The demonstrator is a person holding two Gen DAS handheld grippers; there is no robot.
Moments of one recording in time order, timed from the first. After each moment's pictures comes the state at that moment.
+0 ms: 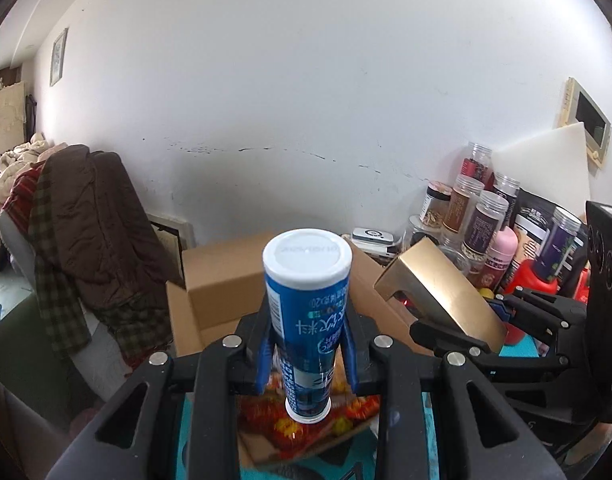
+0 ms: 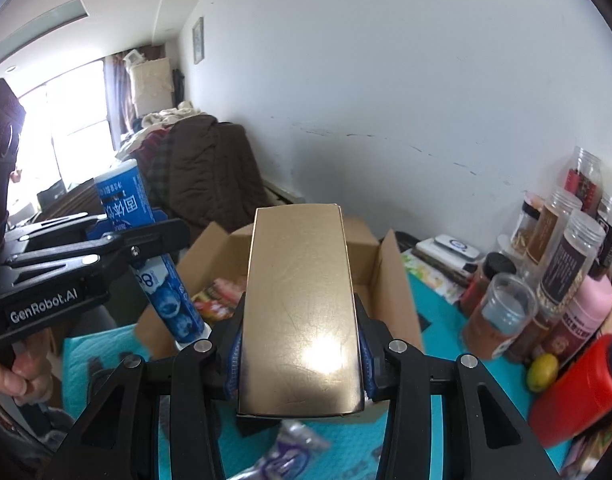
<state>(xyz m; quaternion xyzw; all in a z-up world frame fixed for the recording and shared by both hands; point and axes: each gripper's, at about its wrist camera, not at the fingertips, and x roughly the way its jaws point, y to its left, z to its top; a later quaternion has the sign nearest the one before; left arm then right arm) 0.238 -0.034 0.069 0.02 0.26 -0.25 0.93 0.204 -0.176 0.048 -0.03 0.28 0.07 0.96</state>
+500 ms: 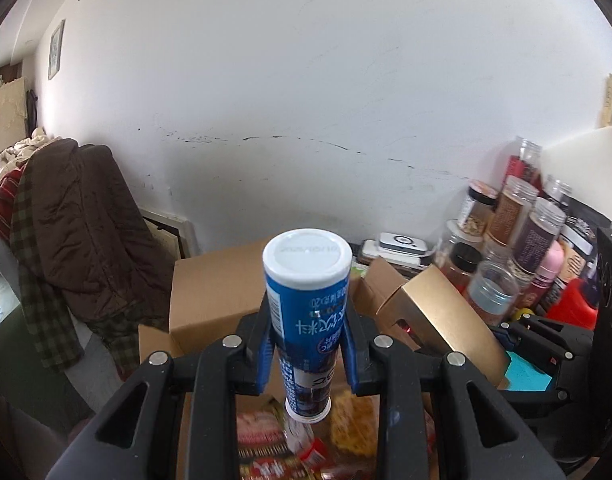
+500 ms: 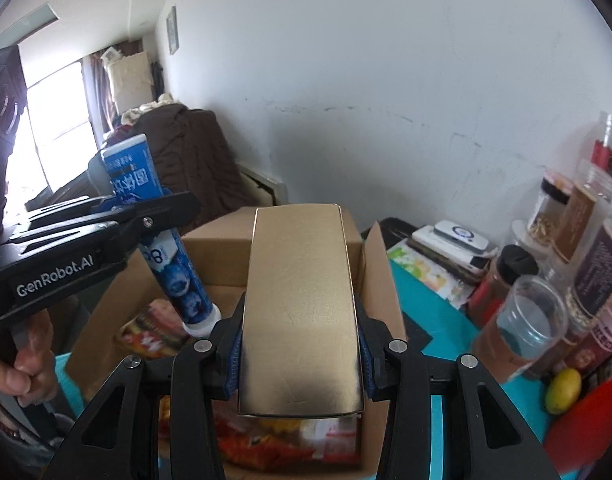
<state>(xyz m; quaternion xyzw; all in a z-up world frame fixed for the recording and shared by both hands) 0.329 -0.067 0.043 0.02 0.28 -0.22 0.93 0.287 -0.208 0.015 0.00 0.32 0.06 0.95</state>
